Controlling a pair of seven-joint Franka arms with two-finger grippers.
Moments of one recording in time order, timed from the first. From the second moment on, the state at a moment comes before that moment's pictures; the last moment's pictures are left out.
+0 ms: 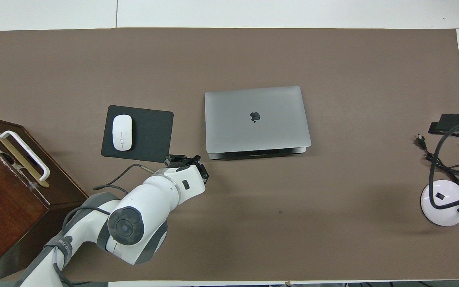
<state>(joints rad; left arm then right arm) -0.64 0.02 0.01 -2.50 -0.04 3.01 -0.04 0.09 -0.28 -0.09 -1.83 0.02 1.75 0.35</state>
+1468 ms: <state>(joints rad) -0.45 -0.11 0.03 -2.17 -0.13 2.37 -0.02 0.05 -0.25 -0.07 -1.80 0.01 1.77 -0.04</state>
